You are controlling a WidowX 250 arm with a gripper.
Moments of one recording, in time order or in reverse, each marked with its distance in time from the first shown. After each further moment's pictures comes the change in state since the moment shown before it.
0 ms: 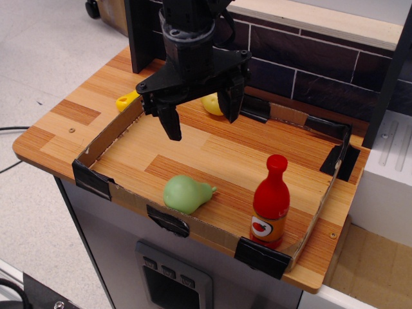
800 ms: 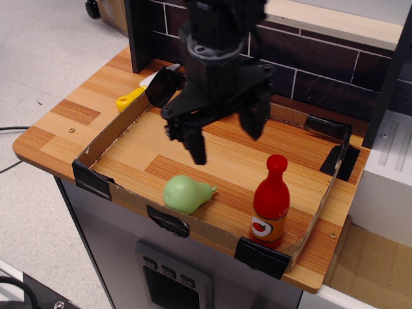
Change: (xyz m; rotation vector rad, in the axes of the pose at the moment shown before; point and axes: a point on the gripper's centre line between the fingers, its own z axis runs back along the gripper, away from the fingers) arm -0.043 -0.013 0.012 -0.022 0.013 0.109
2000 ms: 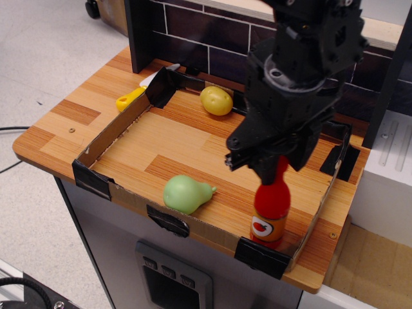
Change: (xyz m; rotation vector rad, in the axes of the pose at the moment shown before) arm -0.040 -0.021 -0.007 0.059 -0.022 0.087
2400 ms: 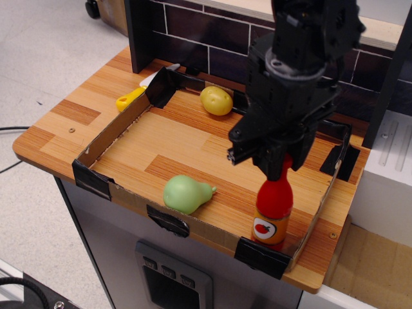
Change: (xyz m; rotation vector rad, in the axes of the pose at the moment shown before) arm 0.007 -0.001 0.000 0.047 0.077 0.043
